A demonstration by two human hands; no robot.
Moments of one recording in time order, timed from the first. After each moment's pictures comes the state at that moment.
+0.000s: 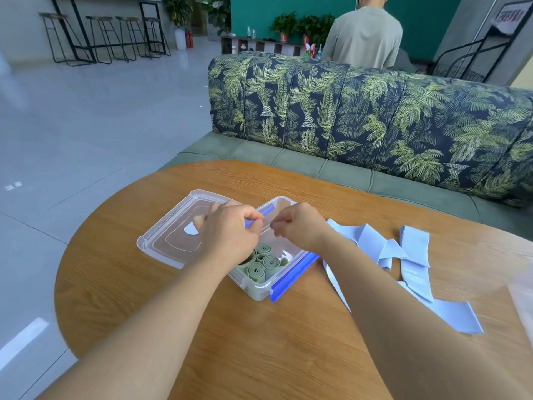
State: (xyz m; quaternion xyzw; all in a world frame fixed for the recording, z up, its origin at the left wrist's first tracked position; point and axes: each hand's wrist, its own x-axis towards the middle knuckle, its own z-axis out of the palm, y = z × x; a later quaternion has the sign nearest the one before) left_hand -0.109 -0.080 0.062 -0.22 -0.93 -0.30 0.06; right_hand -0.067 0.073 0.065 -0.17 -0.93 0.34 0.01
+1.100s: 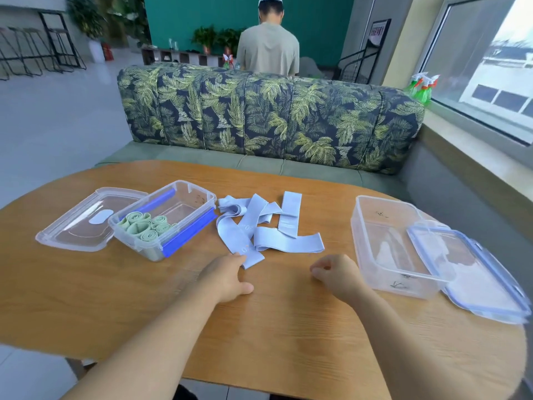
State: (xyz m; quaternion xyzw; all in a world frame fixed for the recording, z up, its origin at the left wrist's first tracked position) left_hand 0.077 -0.001 0.013 -0.41 -0.88 -0.12 -0.21; right_hand 0.246 0.171 0.018 -0.43 -0.83 0.35 0.07
